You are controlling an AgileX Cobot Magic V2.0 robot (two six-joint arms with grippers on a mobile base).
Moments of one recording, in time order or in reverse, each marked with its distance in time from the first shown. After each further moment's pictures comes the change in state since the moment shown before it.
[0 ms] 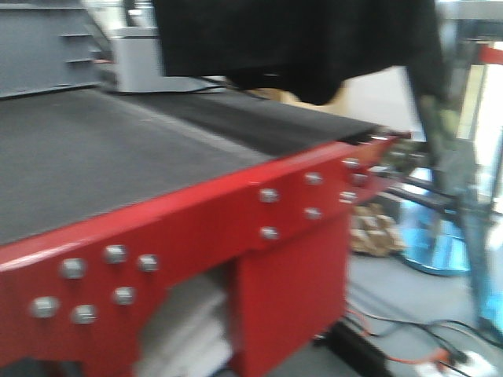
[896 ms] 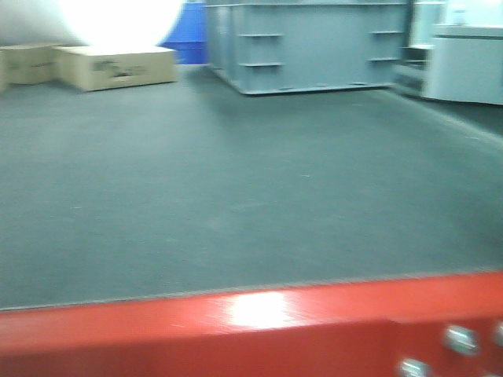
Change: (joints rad) left arm 0.000 0.000 0.000 0.000 0.000 0.000; right arm 0.000 0.000 0.000 0.000 0.000 0.000
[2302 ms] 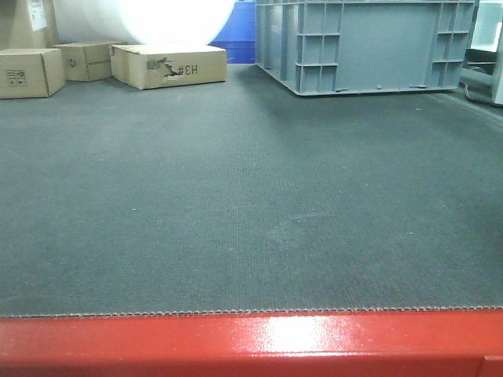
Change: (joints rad) left arm 0.000 0.000 0.000 0.000 0.000 0.000; right arm 0.000 0.000 0.000 0.000 0.000 0.000
